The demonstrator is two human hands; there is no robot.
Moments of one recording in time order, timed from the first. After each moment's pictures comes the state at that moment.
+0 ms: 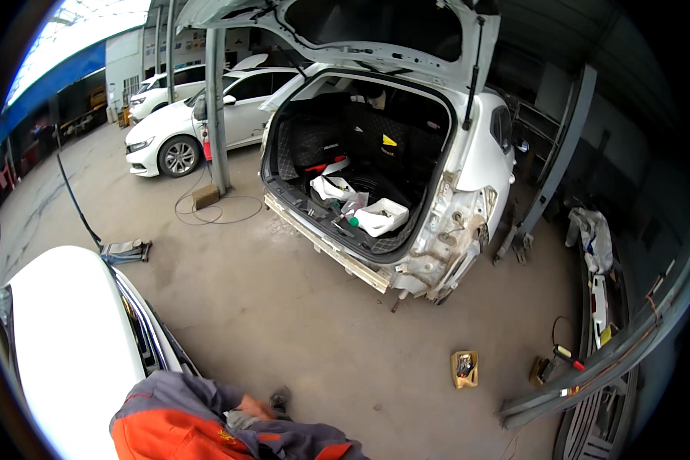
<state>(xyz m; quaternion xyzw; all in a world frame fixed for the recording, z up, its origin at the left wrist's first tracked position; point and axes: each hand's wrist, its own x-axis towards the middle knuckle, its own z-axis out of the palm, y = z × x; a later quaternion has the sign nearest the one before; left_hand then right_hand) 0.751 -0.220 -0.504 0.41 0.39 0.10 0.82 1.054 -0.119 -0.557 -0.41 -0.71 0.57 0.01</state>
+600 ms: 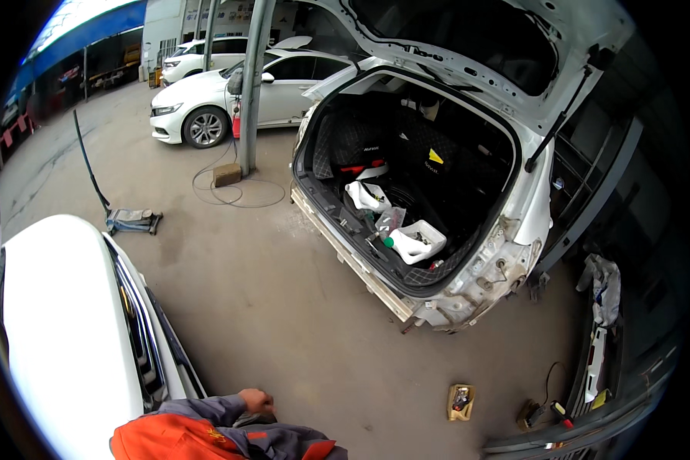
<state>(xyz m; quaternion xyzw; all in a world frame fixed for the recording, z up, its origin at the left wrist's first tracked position) 0.658 -0.179 -0.561 0.57 0.71 0.12 0.39 0.990 -0.048 -0.576 -0.50 -0.69 0.52 -0.03</state>
